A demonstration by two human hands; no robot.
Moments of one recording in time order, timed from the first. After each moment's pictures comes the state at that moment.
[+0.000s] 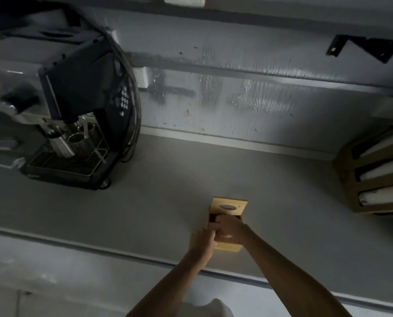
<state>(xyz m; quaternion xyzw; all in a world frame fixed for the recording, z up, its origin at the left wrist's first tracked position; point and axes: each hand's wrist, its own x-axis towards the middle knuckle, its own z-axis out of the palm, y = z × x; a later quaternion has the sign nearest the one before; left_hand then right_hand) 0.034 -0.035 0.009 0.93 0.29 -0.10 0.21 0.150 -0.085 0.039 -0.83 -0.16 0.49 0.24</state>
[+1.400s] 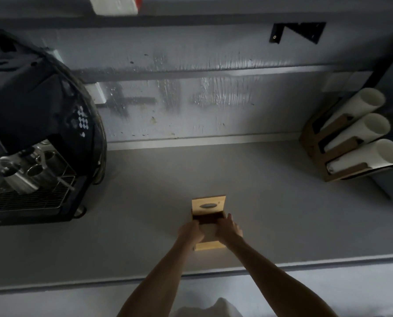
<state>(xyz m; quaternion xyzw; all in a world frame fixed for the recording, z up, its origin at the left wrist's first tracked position) 0.083 -0.008 0.008 0.88 0.33 -0.22 0.24 0.152 -0.121 0.003 -0.94 -0.21 0.26 0.10</state>
